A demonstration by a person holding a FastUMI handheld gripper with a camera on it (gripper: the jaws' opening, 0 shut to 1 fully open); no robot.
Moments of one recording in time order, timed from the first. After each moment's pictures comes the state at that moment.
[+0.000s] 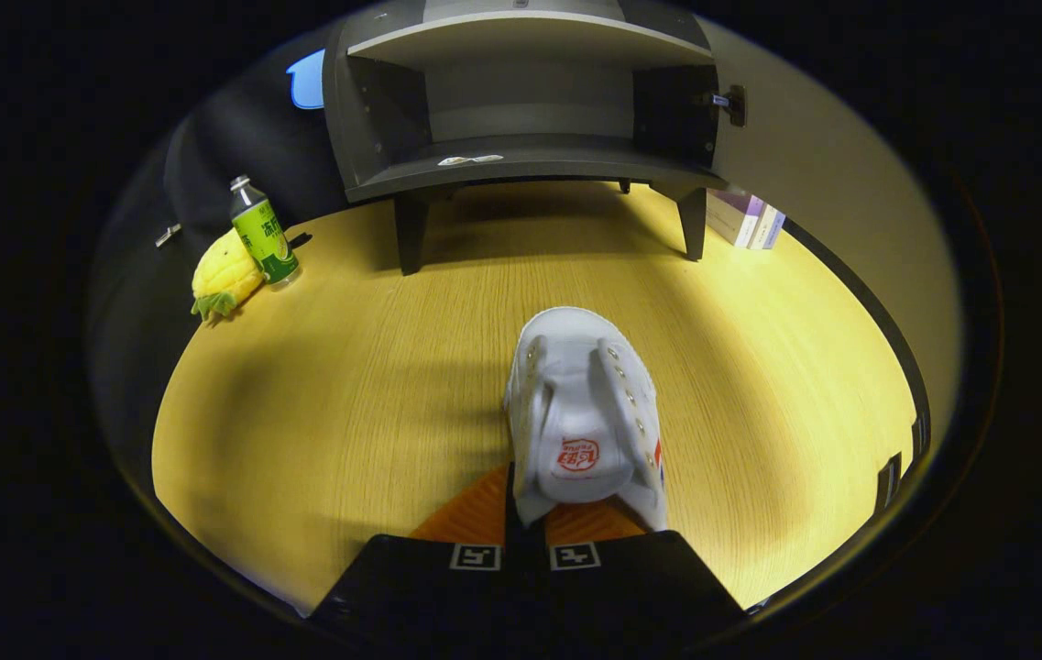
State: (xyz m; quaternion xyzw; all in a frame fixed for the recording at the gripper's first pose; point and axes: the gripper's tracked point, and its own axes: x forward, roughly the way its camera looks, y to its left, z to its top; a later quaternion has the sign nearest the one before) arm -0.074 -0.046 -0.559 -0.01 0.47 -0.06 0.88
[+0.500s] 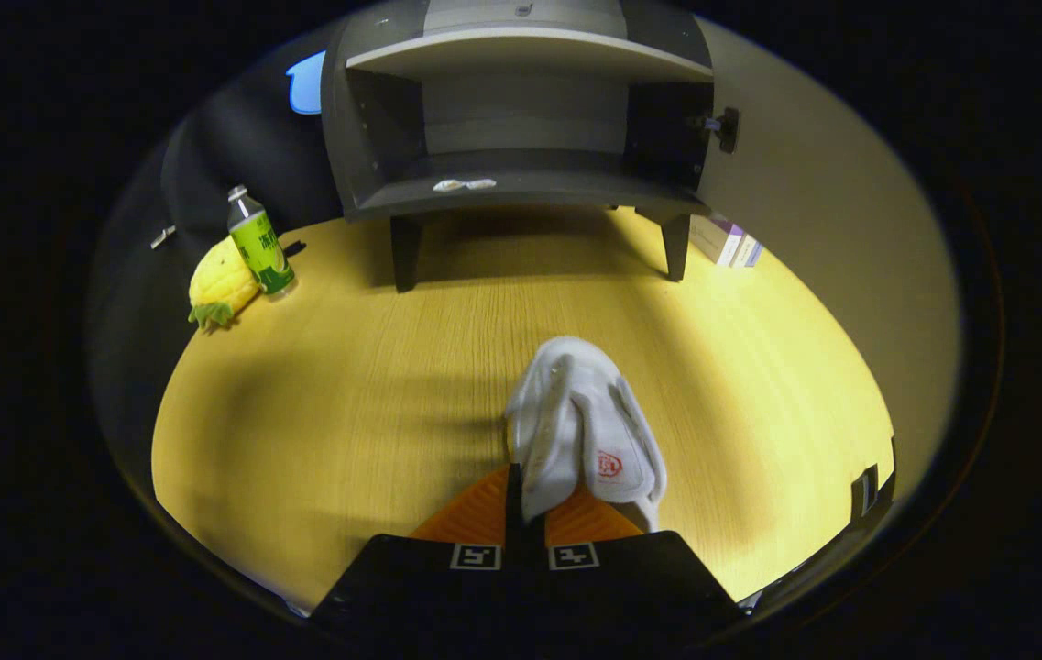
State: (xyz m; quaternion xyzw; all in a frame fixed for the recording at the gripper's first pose) arm -0.060 -0.052 -0.509 -0.02 0.46 -0.08 0.89
